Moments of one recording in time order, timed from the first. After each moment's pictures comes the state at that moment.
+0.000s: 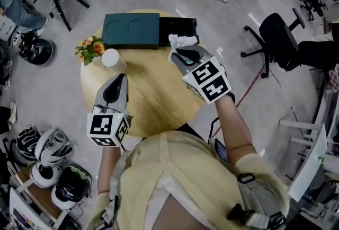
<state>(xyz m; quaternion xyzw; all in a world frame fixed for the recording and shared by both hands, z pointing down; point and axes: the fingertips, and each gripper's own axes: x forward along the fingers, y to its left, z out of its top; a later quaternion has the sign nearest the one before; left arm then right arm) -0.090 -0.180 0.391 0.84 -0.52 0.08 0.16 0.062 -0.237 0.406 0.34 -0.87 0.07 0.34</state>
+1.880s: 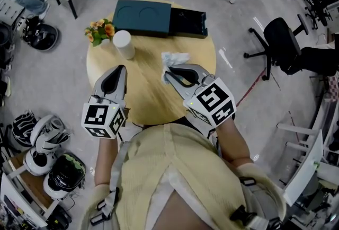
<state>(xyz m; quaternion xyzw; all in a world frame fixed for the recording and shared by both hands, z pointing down) -0.124 -0.145 0.387 0.83 -0.53 0.06 0.17 -0.001 -0.125 0.379 0.26 -0.92 0.11 0.27</state>
